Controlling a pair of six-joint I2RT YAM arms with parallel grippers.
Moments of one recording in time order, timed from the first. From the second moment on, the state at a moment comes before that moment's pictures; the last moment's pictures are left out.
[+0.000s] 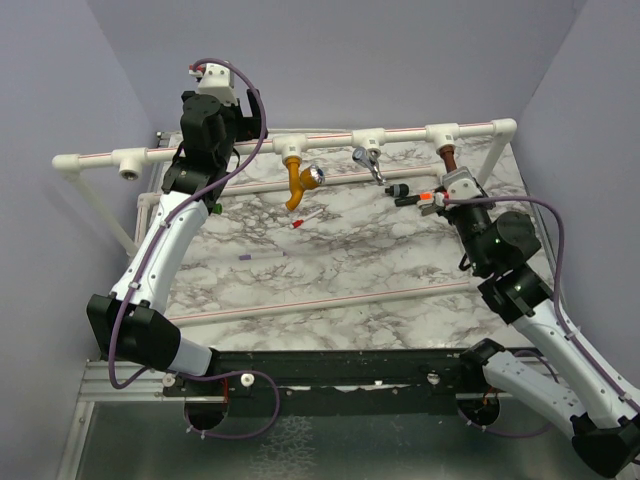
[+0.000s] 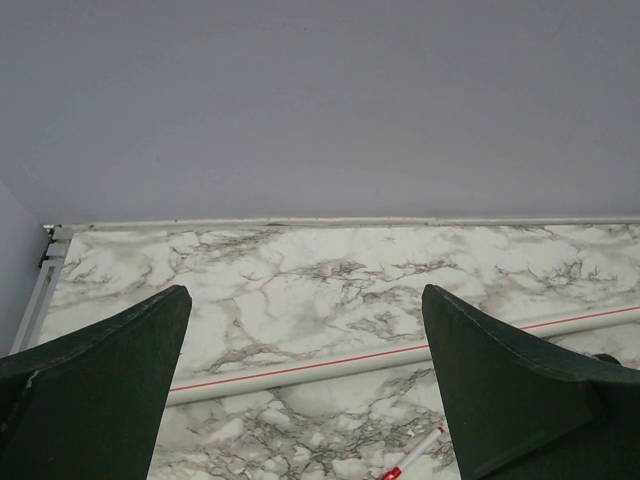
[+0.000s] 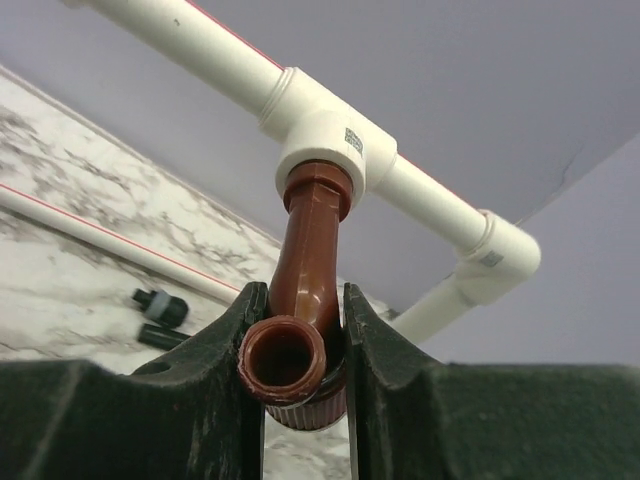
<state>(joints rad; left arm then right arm) -0.26 1.44 1.49 -0.14 -0.16 -0.10 0.53 0.78 0.82 0.11 0.29 -0.73</state>
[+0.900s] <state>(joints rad) -0.26 1.43 1.49 -0.15 -0.15 -0.10 0.53 0.74 0.85 0.03 0.45 0.47</state>
